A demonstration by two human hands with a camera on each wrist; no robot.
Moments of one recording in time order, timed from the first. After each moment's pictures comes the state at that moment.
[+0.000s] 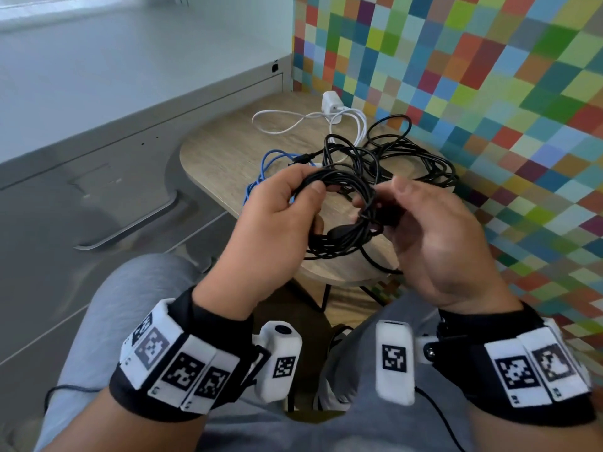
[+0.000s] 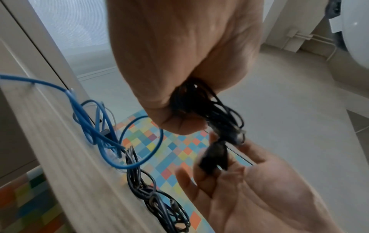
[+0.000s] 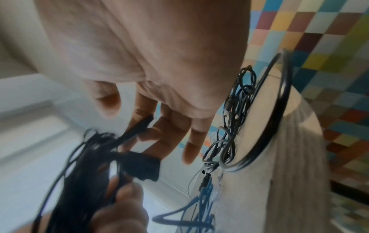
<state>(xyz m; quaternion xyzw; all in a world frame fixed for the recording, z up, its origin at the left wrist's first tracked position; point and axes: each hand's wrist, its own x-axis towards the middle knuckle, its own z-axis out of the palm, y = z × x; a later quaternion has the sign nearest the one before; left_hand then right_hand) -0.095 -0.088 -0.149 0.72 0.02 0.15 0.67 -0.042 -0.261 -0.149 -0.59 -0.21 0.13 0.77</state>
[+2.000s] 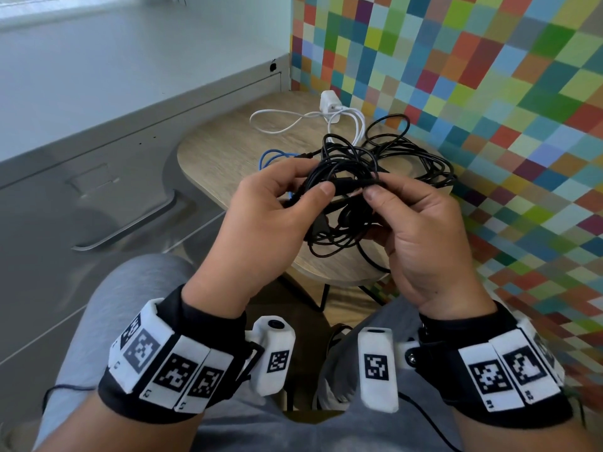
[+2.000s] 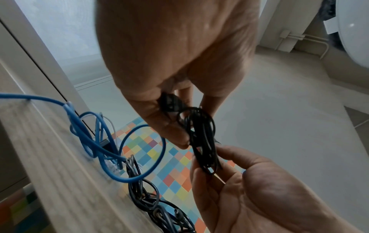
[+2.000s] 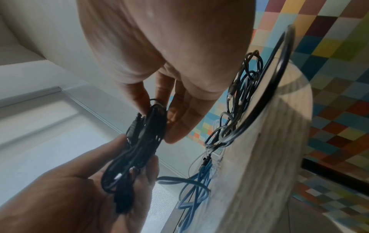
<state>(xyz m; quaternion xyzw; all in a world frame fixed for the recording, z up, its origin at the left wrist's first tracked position) -0.097 -0.080 -0.148 0.72 0.02 0.16 0.67 -0.045 -0.246 -0.154 -0.61 -0.14 0.06 0.77</state>
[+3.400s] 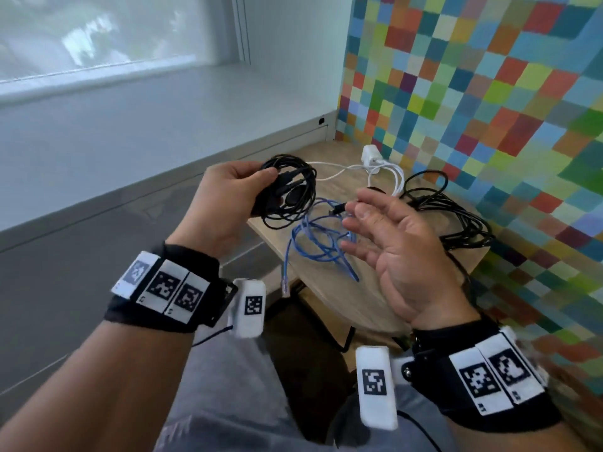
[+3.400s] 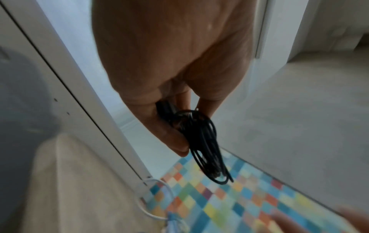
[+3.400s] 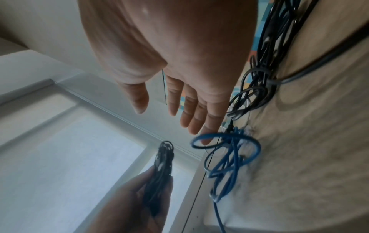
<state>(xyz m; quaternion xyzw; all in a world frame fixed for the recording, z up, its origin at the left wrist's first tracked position) -0.063 0.026 -0.119 0.67 0.19 0.20 0.69 -0.021 -0.196 -0.139 -0.59 -0.11 0.17 0.78</state>
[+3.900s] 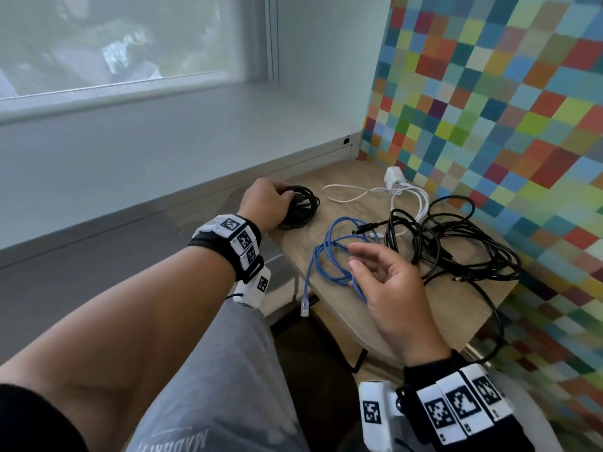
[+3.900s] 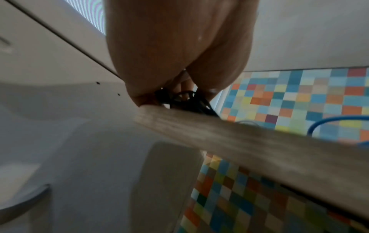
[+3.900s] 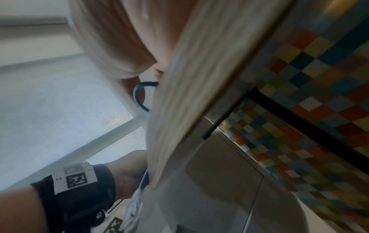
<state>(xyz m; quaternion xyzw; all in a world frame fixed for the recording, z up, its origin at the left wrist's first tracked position) 0.019 0.093 -0.175 0.87 0.27 0.15 0.38 -0.023 -0.172 -0.187 -0.74 -0.20 0.07 0.64</state>
